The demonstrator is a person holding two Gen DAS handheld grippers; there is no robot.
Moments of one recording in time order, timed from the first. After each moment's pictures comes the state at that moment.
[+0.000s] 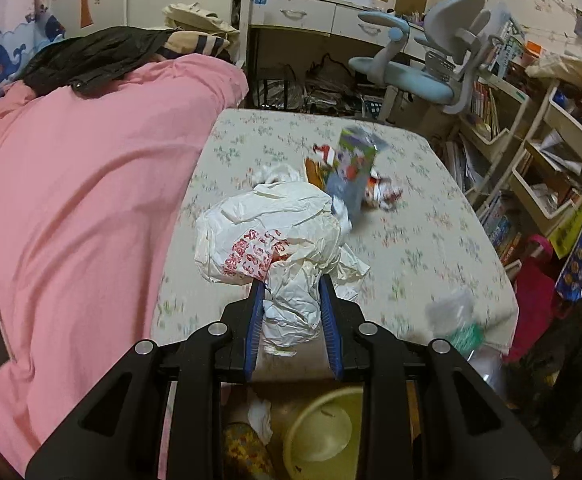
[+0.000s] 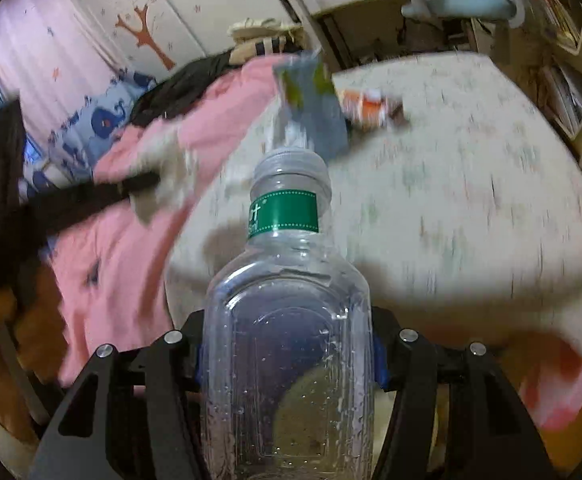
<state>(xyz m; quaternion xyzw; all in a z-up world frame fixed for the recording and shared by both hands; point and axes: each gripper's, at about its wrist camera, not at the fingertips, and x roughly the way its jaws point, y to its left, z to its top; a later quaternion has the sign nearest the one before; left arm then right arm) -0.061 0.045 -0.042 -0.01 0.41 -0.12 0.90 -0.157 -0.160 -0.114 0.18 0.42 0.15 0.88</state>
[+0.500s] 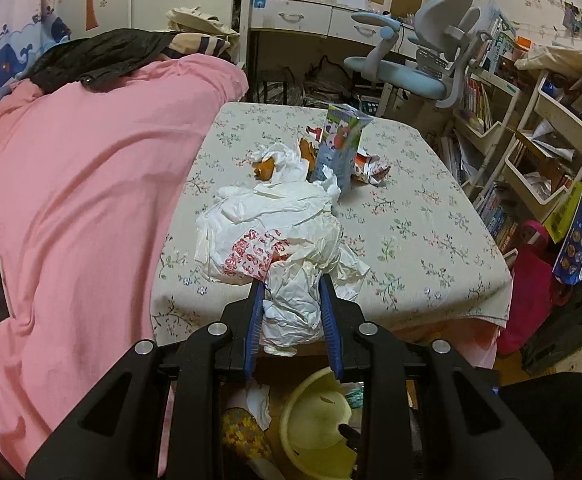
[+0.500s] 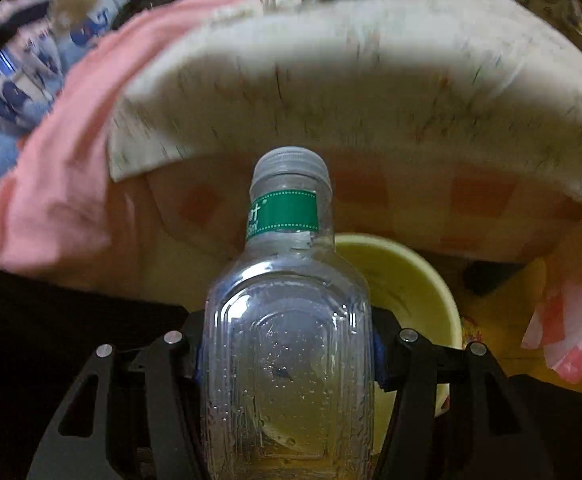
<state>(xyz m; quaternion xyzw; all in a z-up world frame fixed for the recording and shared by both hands) -0.112 0.050 -0.051 0.00 0.40 -0.12 0.91 -0.170 -0.105 -0.220 0.08 0.53 0.13 0.83</state>
